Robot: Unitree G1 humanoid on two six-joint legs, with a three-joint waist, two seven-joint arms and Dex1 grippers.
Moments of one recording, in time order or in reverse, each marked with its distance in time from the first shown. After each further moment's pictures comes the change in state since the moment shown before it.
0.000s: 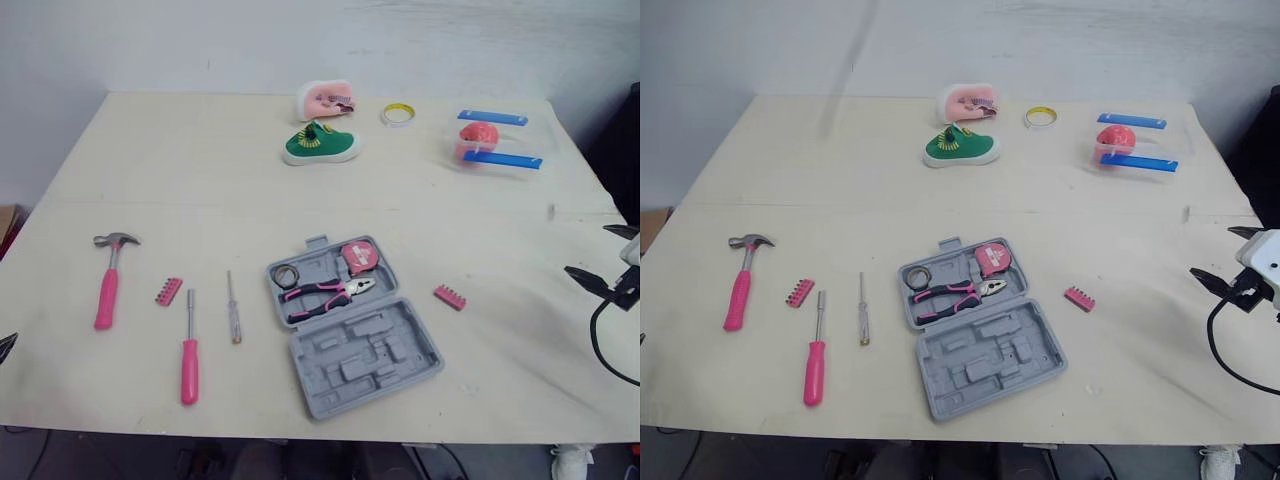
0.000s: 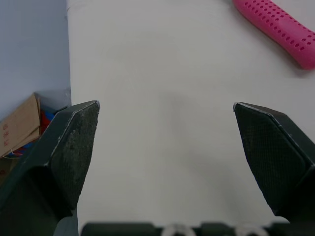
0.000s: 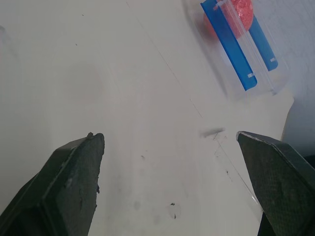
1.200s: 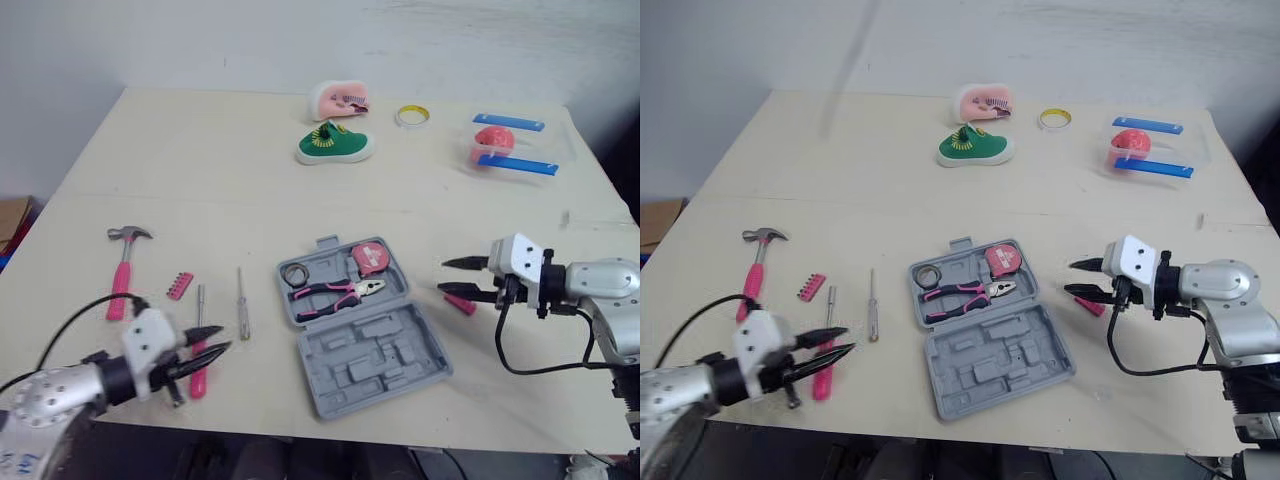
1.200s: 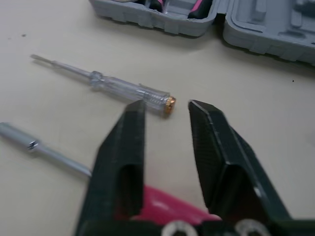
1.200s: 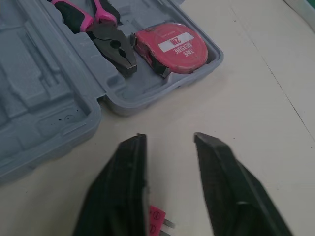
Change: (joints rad) left arm -0.006 -0.252 -0.599 -1.036 -0.045 0.485 0.088; right arm -0.052 0.219 0.273 -0.589 0.117 0.441 0.233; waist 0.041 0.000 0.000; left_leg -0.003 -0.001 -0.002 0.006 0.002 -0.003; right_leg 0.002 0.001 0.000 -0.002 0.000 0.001
